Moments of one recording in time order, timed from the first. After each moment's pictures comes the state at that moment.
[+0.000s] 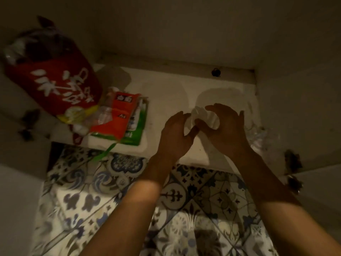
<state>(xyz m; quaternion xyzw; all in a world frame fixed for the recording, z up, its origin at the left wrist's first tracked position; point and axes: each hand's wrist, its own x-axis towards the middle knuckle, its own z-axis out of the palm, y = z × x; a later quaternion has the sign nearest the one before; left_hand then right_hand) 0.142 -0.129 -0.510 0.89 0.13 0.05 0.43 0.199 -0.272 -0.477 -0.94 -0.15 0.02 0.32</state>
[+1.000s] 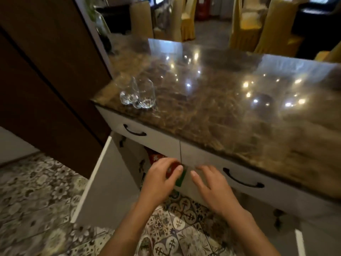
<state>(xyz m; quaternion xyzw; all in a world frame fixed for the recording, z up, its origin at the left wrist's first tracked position) -0.050 -0.115 0.185 0.89 0.24 0.14 0.35 0.057 -0.280 0.181 -0.86 -0.33 0.21 0.34</state>
